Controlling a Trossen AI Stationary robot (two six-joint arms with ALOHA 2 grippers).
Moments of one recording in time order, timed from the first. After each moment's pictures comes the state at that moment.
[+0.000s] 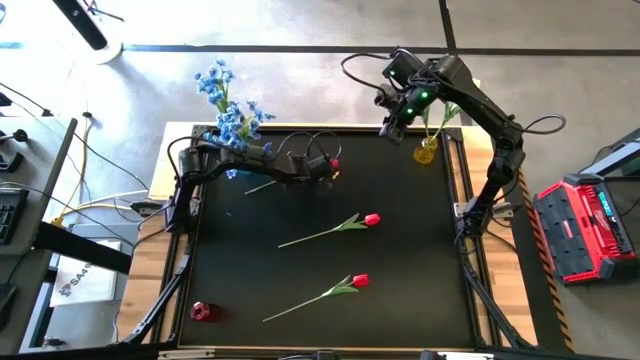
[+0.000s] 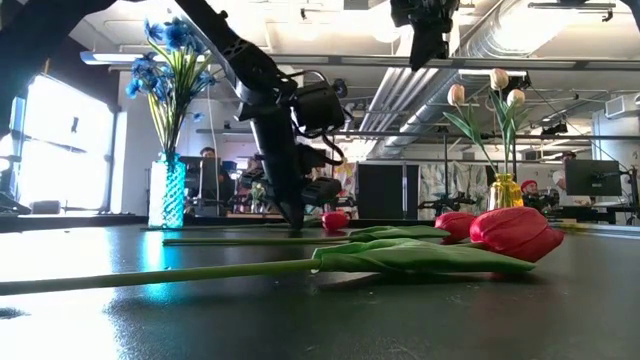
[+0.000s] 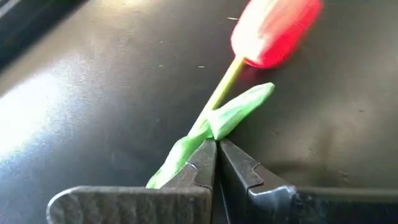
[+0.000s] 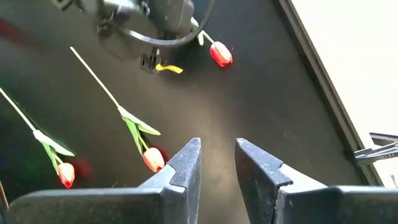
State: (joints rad) left arm 0.27 2.06 1.30 -0.40 -0.47 -0.47; right arm -0.63 1.74 2.11 -1.57 -0.24 -0.17
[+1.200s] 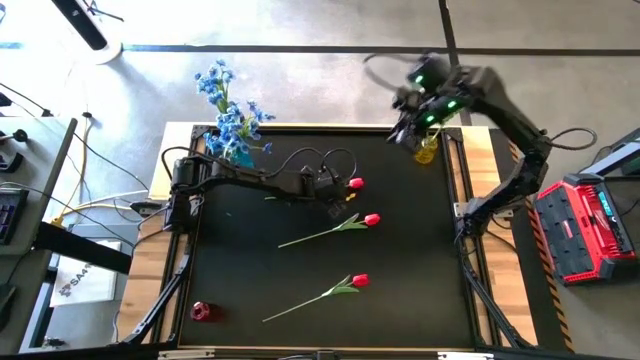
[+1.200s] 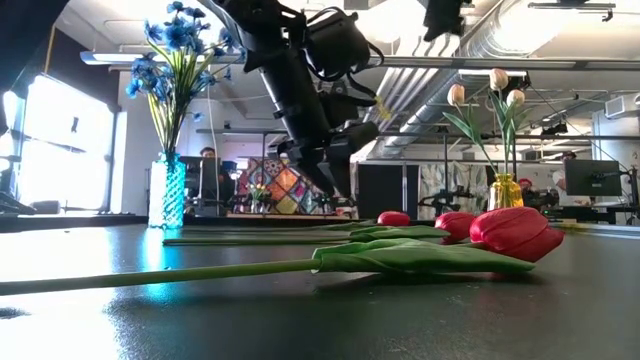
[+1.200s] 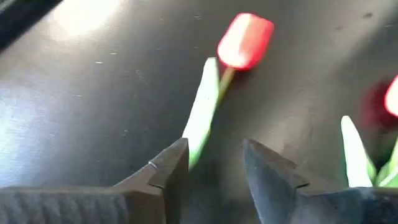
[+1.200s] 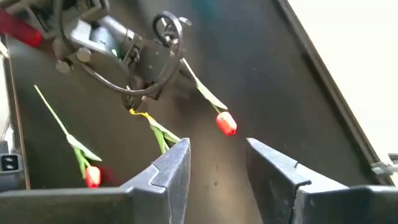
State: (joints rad) left arm 0.08 2.01 1.41 -0.43 -0.43 -0.48; right arm -0.56 1.54 1.98 -1.48 -0.27 -0.10
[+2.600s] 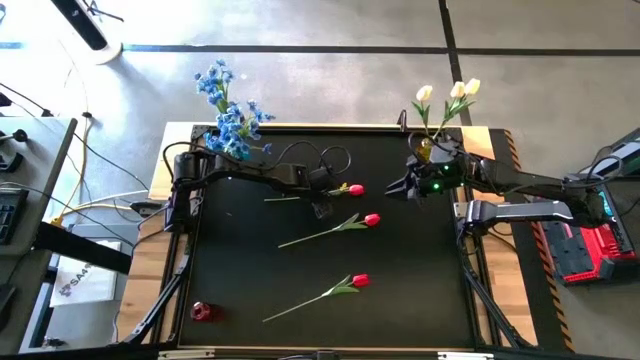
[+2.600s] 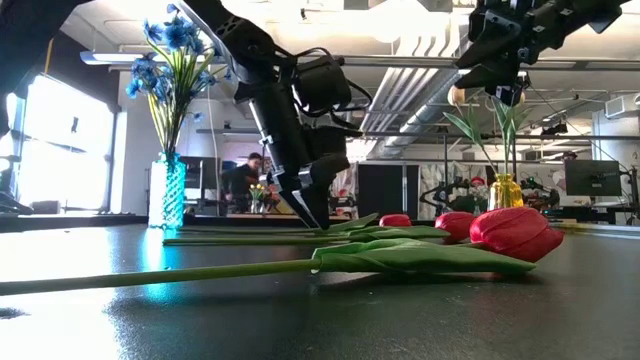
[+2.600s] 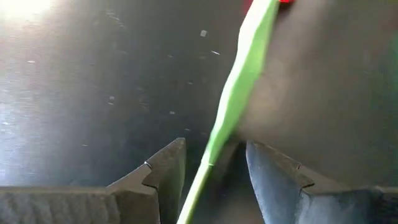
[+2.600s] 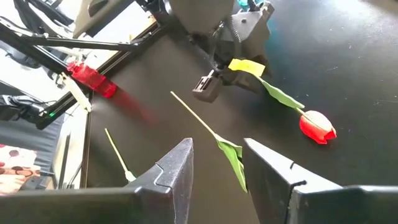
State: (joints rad) left arm 0.18 2.02 1.30 -0.41 -0.20 -0.28; right arm -0.29 0.81 0.71 -0.44 -0.28 0.44
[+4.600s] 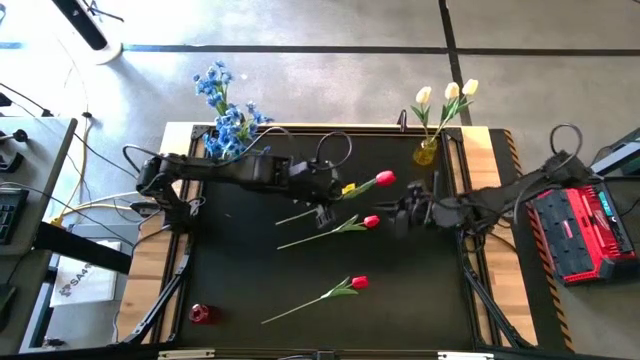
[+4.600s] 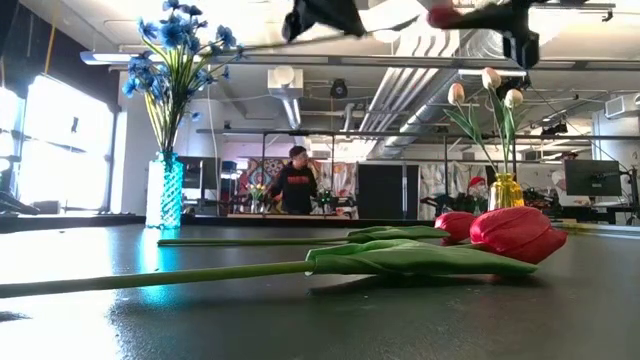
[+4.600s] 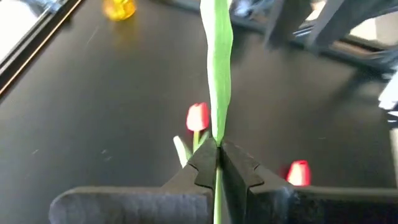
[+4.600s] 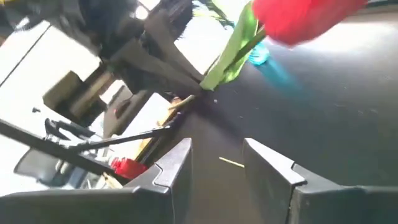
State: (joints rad) left arm -0.04 1.76 1.70 -0.72 -0.16 -0.31; right arm 0.38 0.97 0.70 -0.06 0.61 1.00
